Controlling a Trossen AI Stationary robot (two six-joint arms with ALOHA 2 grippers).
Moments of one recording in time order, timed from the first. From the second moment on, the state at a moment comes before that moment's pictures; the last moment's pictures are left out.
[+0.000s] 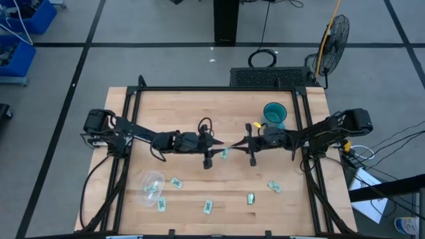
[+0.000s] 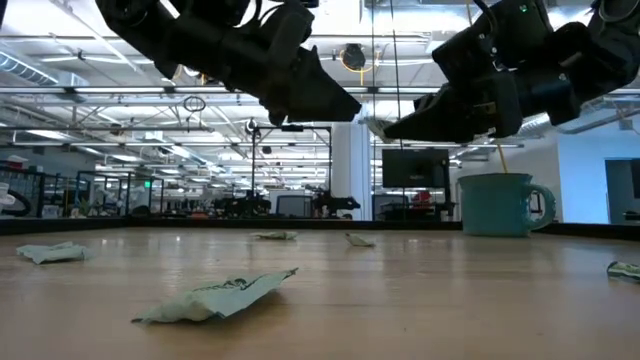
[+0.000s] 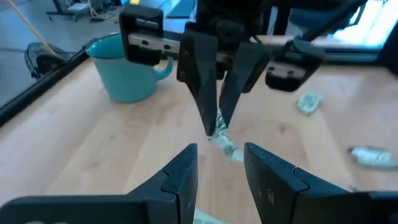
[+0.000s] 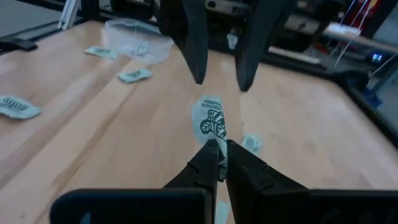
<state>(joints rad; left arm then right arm) -0.09 1.69 0.85 0.52 -0.18 -0.08 -0.01 1.43 0.36 0.82 -0.05 -0.25</state>
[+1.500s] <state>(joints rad) -0.06 1.69 0.85 0.61 -0.17 -0.19 -0.01 1.43 0.36 1.00 0.00 -0.50</state>
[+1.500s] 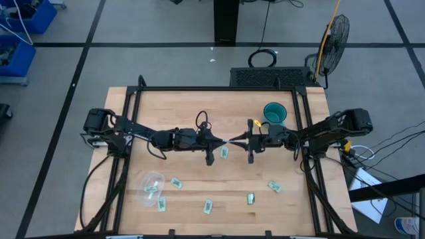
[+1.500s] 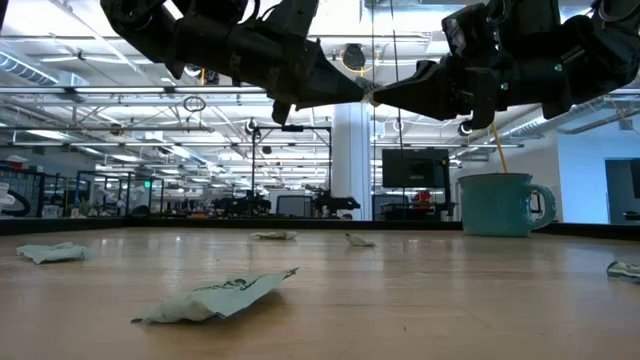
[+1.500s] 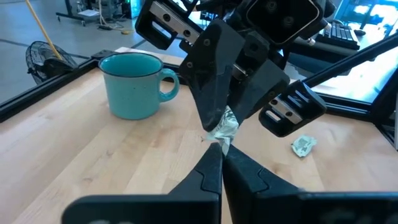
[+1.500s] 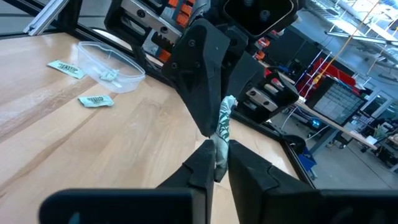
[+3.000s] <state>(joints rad) -0.69 1.30 0.85 -0.99 0.19 -1.22 -0.03 1.43 0.36 0.96 0.13 -0.59</state>
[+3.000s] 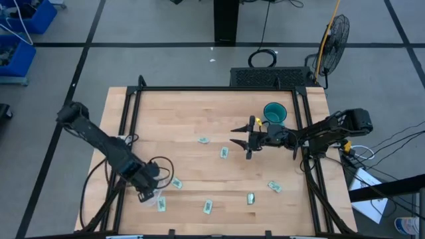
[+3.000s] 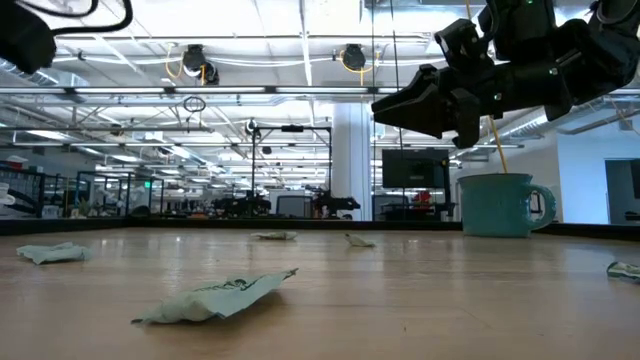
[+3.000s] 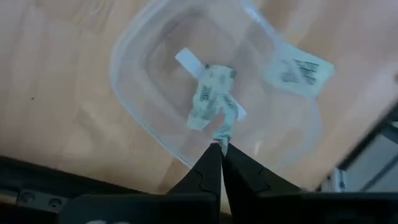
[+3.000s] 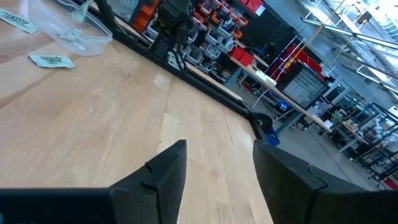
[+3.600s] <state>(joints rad) -0.63 1.34 0.85 -0.99 0.23 -1.25 -0.03 1.43 0.50 0.67 0.13 -0.48</state>
